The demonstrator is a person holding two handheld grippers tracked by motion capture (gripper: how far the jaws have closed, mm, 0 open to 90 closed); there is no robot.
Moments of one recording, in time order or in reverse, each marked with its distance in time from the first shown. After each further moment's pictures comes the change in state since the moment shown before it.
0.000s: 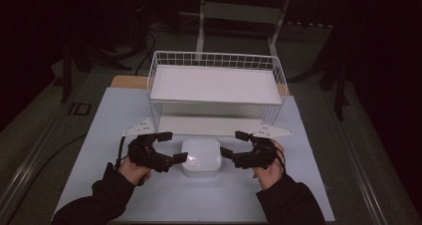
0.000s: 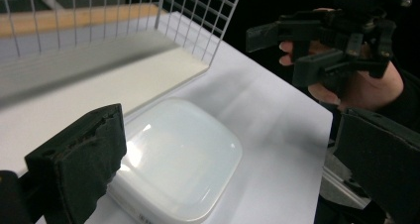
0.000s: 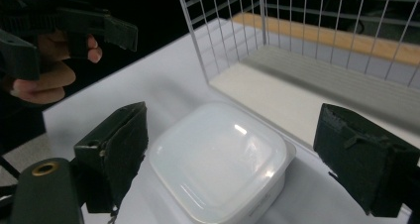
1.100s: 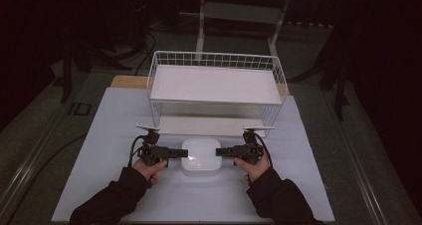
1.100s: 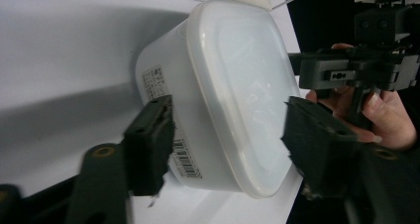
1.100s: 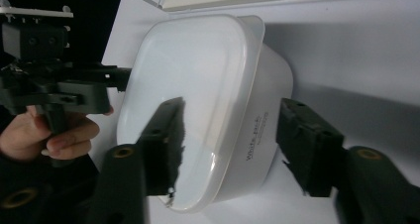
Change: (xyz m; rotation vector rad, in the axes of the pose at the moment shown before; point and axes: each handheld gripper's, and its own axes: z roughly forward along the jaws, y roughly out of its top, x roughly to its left) left arm 0.068 -0.049 0.046 0.226 -0.021 -0.635; right arm -0.052 -0.039 0.058 0.331 0.061 0.686
